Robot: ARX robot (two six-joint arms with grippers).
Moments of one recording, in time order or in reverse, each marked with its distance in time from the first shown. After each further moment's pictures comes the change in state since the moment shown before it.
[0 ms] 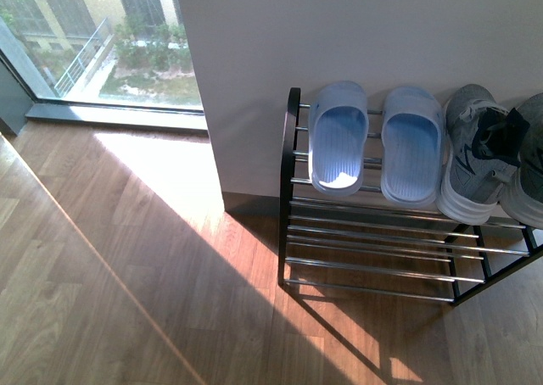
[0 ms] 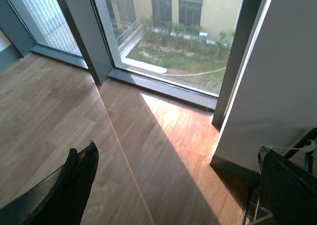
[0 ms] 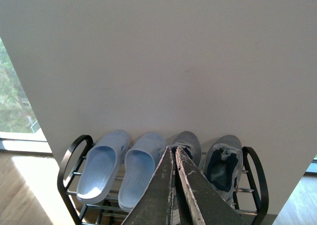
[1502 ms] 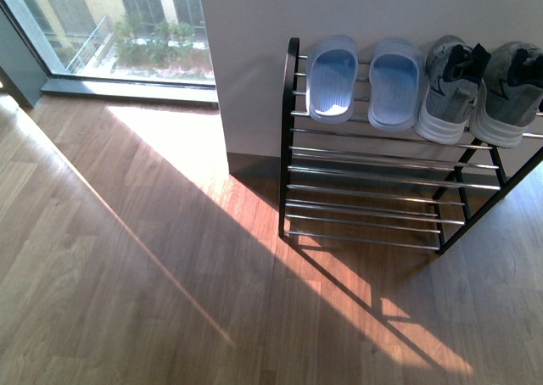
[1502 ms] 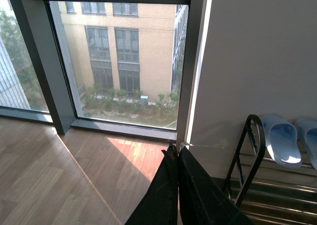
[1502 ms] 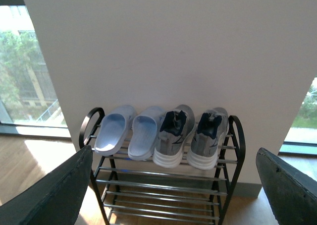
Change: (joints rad) left arm 0.461 -0.790 -0.459 0.097 0.710 0.274; right arm 0.000 -0.001 0.000 0.000 -0.001 -0.001
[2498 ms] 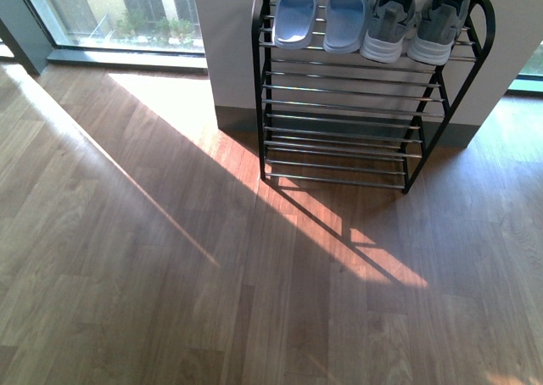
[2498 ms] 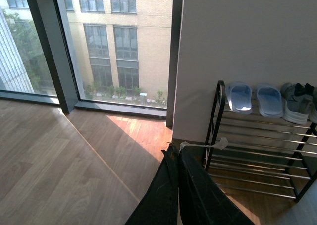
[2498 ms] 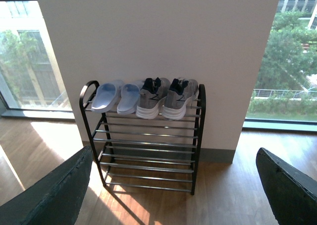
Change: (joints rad) left arm 0.002 -0.315 0.001 -0.333 0.003 0.001; right arm 0.000 0.000 0.000 -0.001 0.003 0.000
